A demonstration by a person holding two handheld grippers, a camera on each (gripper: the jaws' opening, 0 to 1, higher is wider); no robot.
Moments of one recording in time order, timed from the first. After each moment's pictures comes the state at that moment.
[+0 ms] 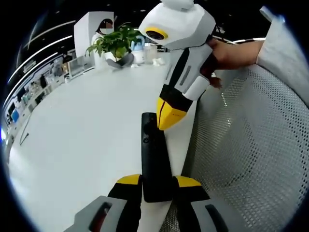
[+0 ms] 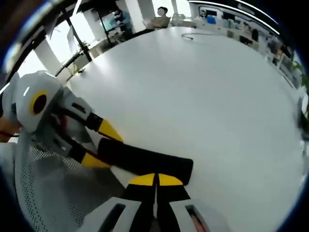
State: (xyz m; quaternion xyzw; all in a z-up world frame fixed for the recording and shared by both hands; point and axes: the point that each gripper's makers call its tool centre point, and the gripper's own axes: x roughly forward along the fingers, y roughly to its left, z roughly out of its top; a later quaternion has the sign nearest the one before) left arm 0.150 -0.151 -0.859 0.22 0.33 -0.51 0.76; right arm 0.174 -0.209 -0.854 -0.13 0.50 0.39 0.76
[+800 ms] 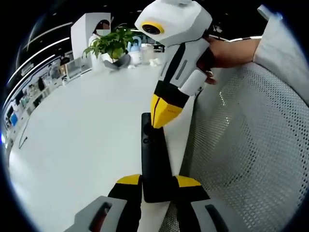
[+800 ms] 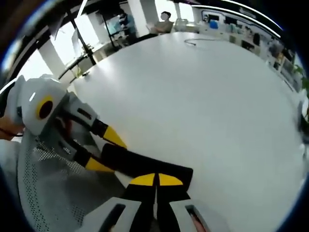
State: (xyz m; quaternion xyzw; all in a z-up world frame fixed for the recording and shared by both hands) left arm 0.147 -0.154 -0.858 0.22 0.33 -0.52 0.76; right arm 0.176 -0.204 -0.846 -0.12 0.49 0.40 0.77
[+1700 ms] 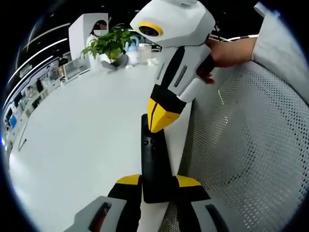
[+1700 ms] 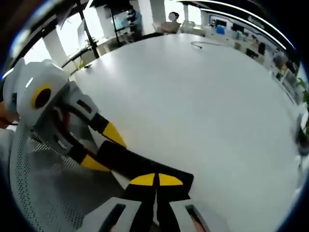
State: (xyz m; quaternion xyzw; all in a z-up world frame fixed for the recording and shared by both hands) left arm 0.145 -0.156 -0.859 0.23 0.33 -0.53 0.75; right arm 0.177 -0.202 -0.852 -0.16 0.47 0.40 0.77
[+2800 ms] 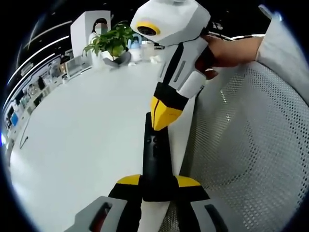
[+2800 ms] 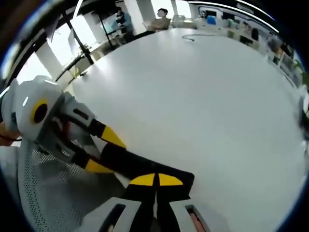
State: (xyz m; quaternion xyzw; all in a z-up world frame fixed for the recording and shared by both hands) left arm 0.148 -0.154 -0.859 0.23 0.34 -0.52 0.75; right arm 0.176 -0.202 -0.850 -0.12 0.50 0.39 0.76
